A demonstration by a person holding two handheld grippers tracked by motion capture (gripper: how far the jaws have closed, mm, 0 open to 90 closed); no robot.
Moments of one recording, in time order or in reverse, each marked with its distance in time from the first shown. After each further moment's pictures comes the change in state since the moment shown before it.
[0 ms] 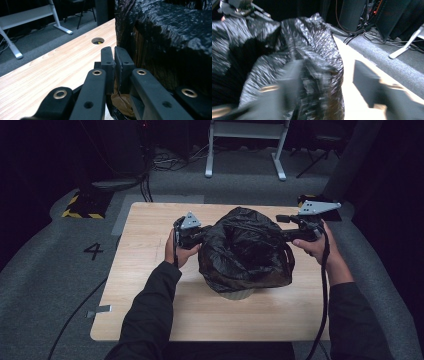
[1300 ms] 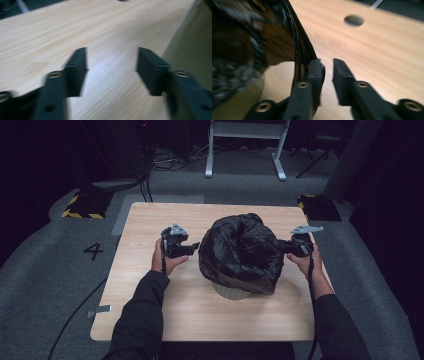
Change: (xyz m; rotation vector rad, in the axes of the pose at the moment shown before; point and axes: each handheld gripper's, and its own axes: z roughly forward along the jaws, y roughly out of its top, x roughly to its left) left arm 0.030 -0.057 -0.020 0.168 0.123 -0.149; right arm -0.035 -0.118 0.051 0.166 -0.200 0.247
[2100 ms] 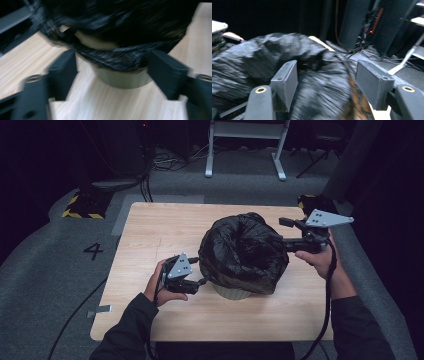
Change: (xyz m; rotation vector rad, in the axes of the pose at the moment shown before) left arm -0.099 -0.025 -0.069 -0.103 -0.210 0.392; right arm 0.087 0.085 -0.110 -0.310 0.201 -0.257
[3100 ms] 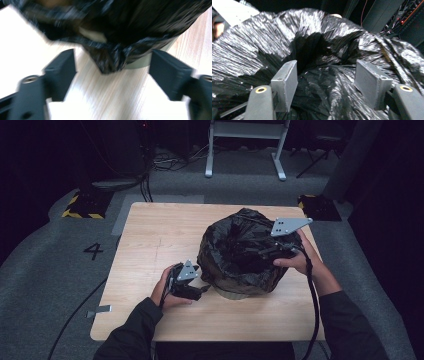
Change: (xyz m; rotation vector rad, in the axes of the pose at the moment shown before) left arm 0.003 -0.042 0.031 0.122 -0.011 -0.142; right arm 0.031 0.004 0.051 0.193 0.161 -0.186
